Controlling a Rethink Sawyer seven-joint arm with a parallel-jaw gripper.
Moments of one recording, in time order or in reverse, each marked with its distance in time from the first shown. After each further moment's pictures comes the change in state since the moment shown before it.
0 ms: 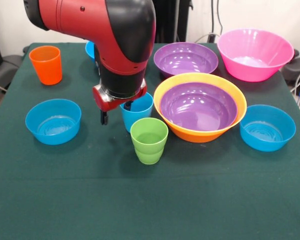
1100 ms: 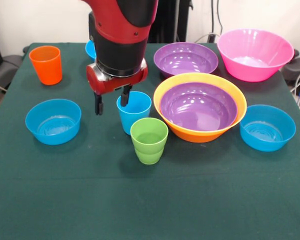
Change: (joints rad) arm 0.007 -0.121 0.006 0.017 0.008 0.002 0.000
